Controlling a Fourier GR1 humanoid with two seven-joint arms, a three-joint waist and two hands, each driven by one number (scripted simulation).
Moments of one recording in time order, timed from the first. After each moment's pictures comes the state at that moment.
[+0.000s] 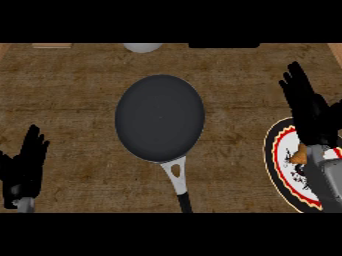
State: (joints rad) left arm 0.04 0.30 0.00 -1.42 0.28 0.38 0.13; right arm -0.30 -0.35 0.11 -1.46 -0.31 -0.26 0.14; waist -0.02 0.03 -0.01
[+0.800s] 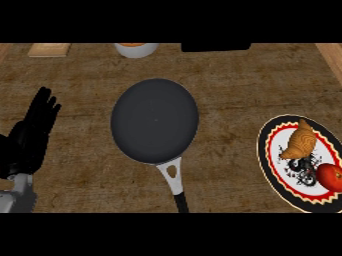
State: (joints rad) left arm -0.10 0.35 -0.05 -1.58 0.29 0.25 0.16; right arm 0.10 -0.75 -0.18 -1.47 -0.12 -0.15 -0.23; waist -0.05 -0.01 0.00
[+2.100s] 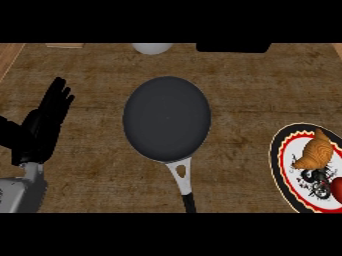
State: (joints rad) left arm -0.18 0.31 -0.06 -1.55 0.26 0.19 0.18; right arm -0.08 -1.08 0.12 -1.52 0.22 0.36 0.26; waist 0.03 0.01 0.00
